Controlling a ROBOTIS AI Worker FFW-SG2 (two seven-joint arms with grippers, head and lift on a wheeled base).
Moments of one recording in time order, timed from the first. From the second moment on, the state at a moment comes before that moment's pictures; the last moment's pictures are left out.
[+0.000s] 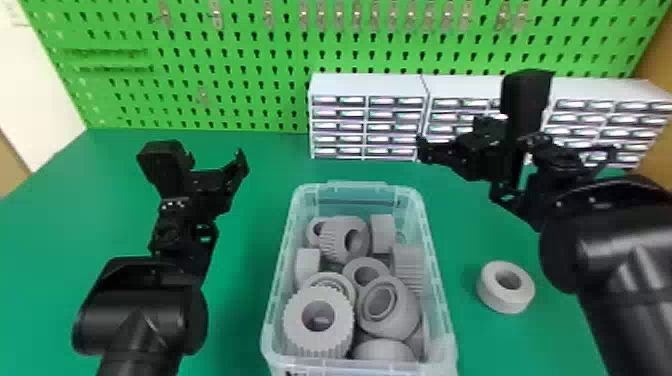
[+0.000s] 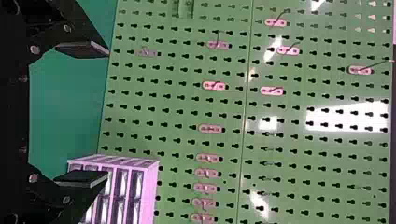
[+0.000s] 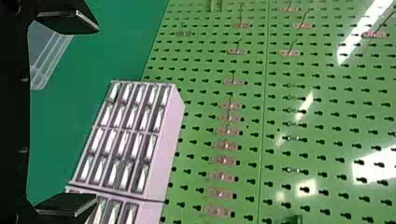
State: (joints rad) left arm -0.13 0.03 0.01 -1.60 0.10 0.10 0.05; right arm -0.32 -0.16 0.12 -1.77 -0.09 0.58 0.31
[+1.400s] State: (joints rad) left arm -0.13 0.03 0.04 -1.61 0.08 0.10 0.04; right arm -0.51 -0.14 0.30 -1.77 -0.23 1.01 0.31
